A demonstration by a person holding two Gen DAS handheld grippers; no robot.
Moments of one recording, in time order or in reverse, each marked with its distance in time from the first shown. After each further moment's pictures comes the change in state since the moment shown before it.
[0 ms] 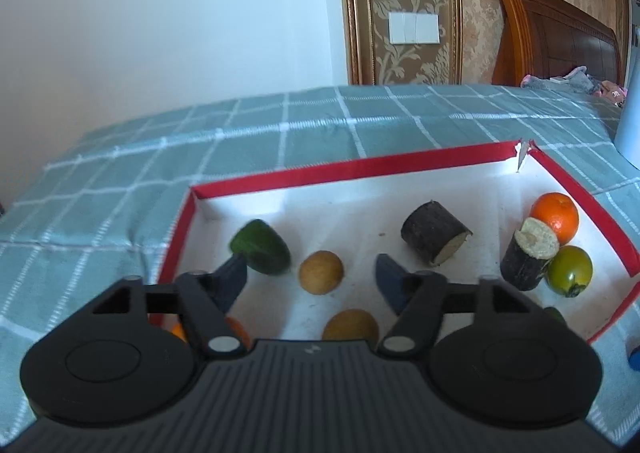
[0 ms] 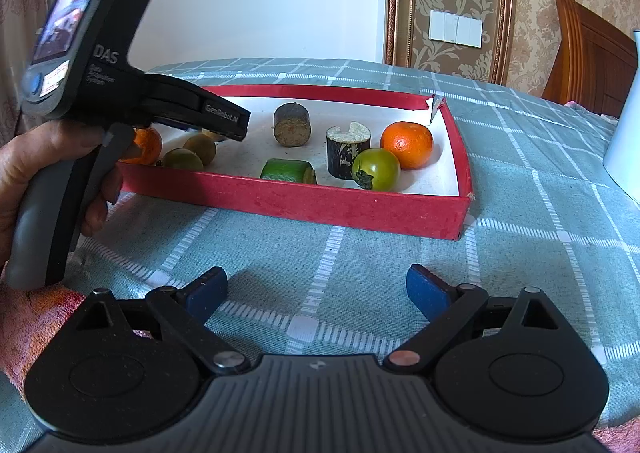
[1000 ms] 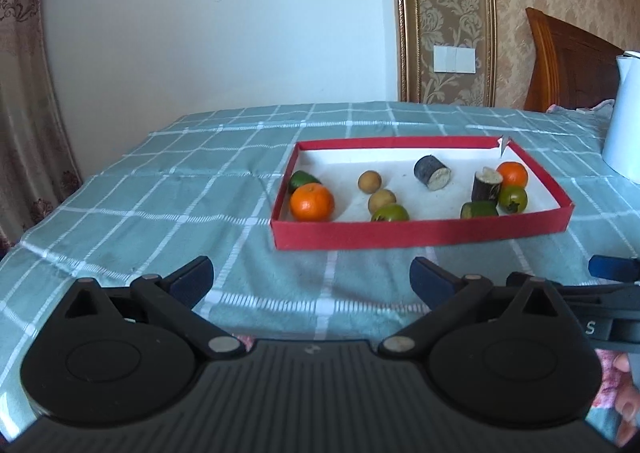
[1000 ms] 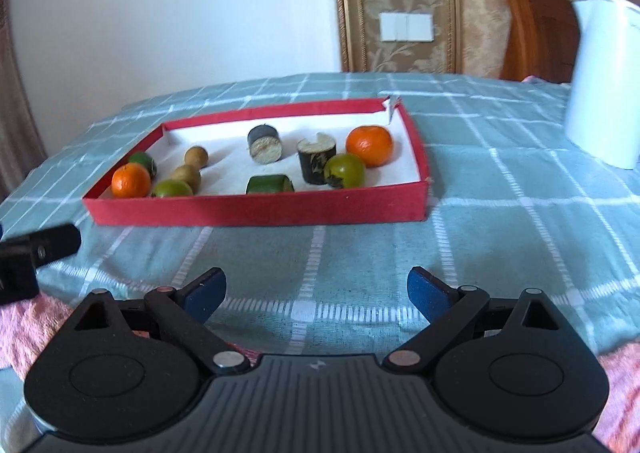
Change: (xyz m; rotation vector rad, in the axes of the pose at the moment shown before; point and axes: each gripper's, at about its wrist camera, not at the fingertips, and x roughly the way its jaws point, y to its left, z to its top) left arm -0.169 0.003 -0.082 -0.115 -0.047 0.147; right arm -0.033 0.007 -0.008 0.152 -0.057 -0.084
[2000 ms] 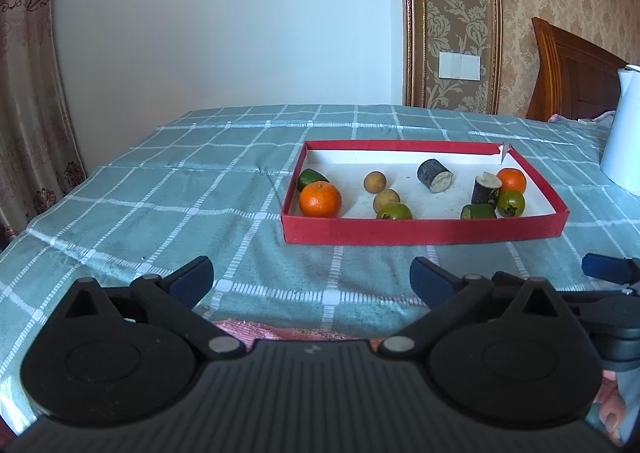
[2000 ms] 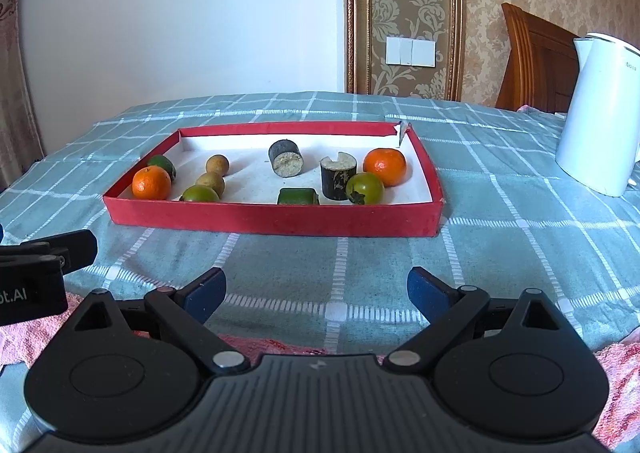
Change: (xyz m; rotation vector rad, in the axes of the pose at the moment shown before) left arm -0.012 0.010 -0.003 -0.035 -0.008 -0.003; right arm -0.015 0.026 0.000 -0.055 -0.038 -0.027
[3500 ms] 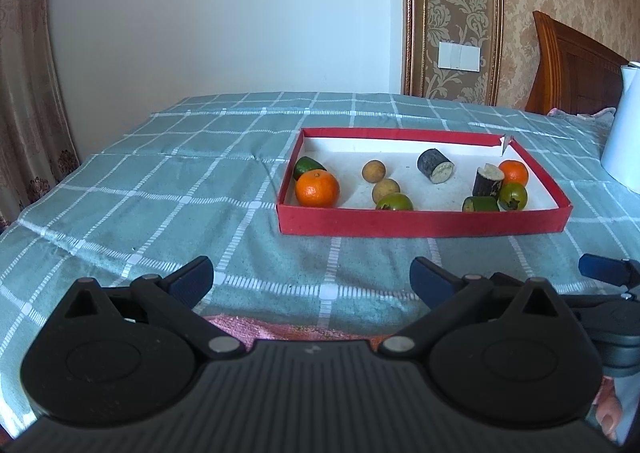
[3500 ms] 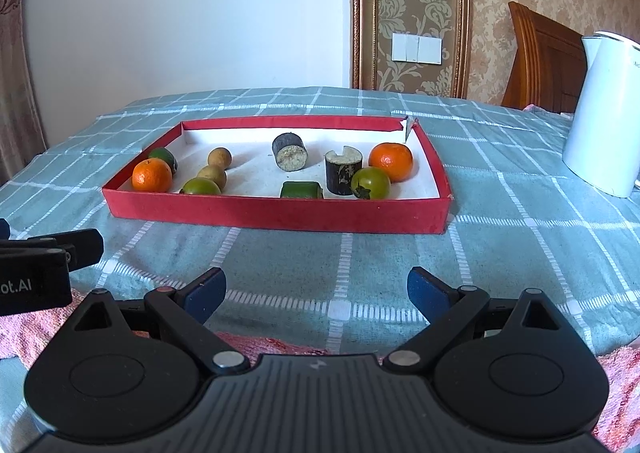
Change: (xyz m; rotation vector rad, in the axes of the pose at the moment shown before) left arm 0.012 0.002 -0.001 -0.009 0.038 -0.015; right arm 0.010 0.000 -0.003 -0.011 0.014 0.010
